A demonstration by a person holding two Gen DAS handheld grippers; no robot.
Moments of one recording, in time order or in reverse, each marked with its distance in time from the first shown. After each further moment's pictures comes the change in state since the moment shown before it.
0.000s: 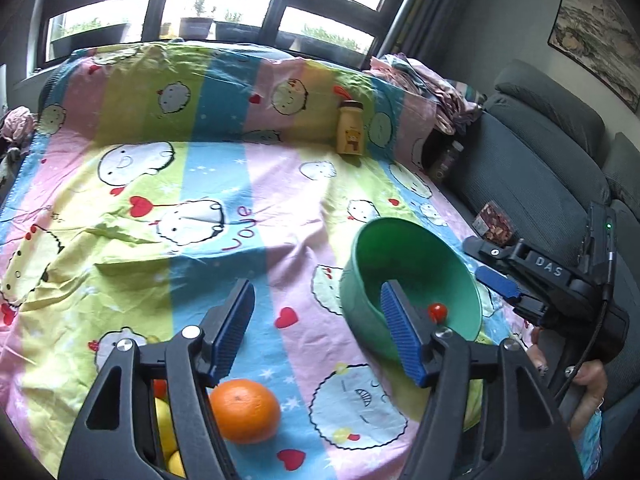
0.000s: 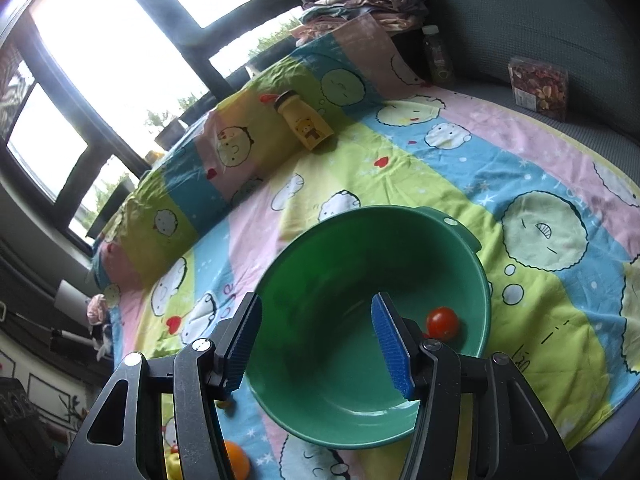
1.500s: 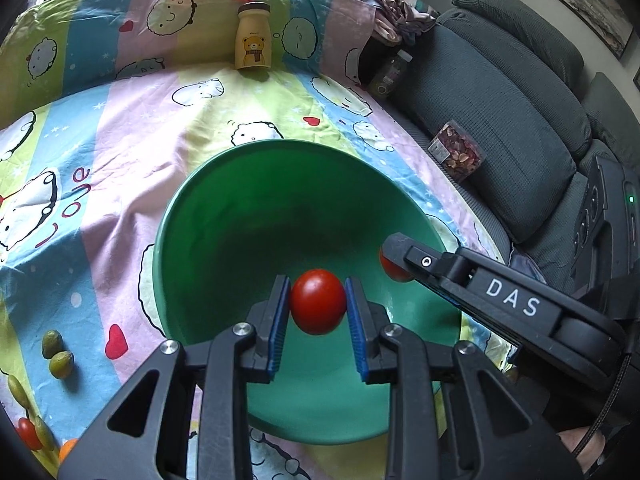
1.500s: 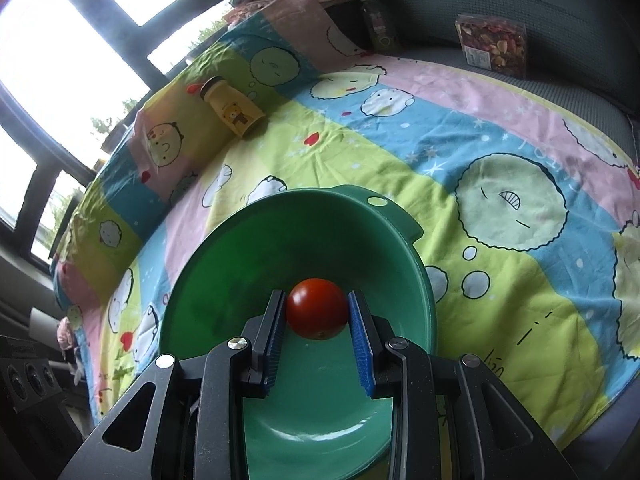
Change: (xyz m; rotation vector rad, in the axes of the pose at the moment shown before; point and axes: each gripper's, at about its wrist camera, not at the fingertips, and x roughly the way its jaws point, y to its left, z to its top) left arm 0.150 -0.102 -0.009 0.117 0.285 -0.207; right arm 0.047 -0.054 0.004 0.112 0.091 -0.184
